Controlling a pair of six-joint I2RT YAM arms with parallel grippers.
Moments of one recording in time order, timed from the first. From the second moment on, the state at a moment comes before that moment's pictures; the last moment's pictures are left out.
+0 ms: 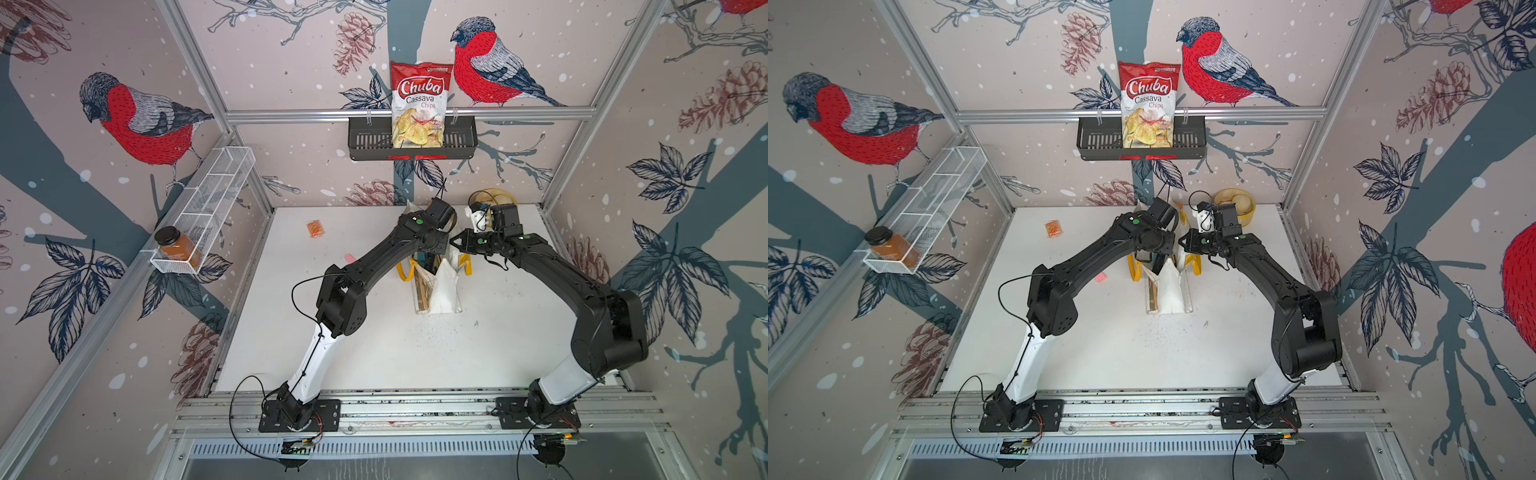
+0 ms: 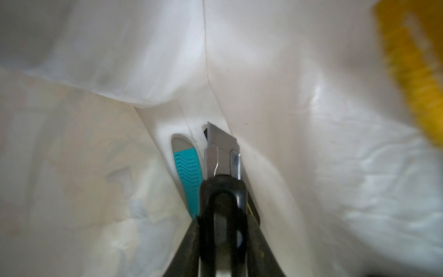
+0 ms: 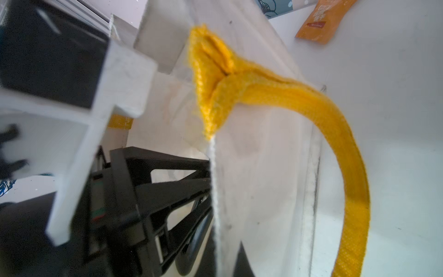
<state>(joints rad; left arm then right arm) -0.75 2.30 2.24 -0.94 -0.11 -0.40 0.30 1.63 1.26 -0.34 -0.53 0.34</state>
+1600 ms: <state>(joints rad) -0.77 2.38 2.08 -0.91 0.06 -0.29 0.27 1.59 1.25 -0.37 -0.54 0.34</state>
